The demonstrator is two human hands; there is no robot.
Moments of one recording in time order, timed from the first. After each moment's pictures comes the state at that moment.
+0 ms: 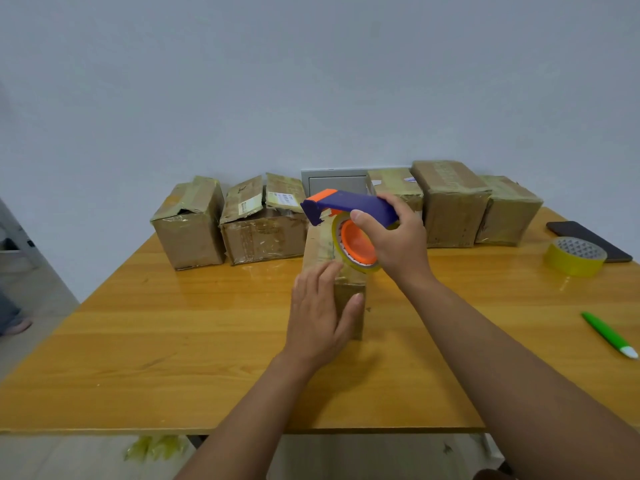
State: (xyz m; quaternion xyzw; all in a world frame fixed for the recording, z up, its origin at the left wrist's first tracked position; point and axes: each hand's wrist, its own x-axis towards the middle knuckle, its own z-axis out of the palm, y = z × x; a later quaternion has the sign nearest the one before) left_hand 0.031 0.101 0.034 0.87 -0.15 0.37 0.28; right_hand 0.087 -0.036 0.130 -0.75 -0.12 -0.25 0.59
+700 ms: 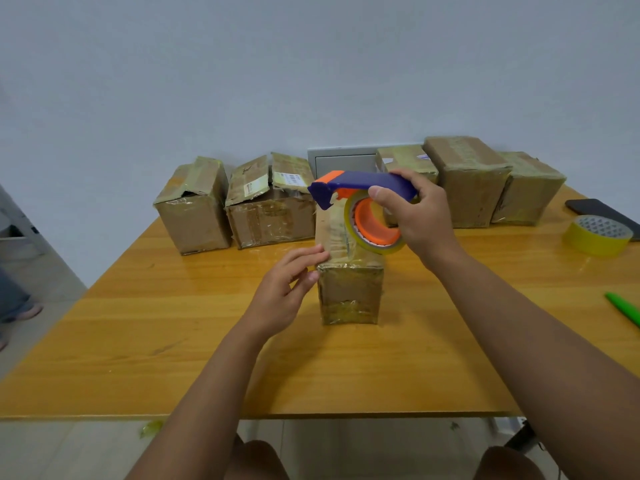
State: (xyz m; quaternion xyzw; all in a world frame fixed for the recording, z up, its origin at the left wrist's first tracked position) left_hand 0.036 0.183 0.051 0.85 -0.21 0.17 0.45; right_hand 0.103 -0.043 0.129 -0.75 -0.13 -0.22 0.61
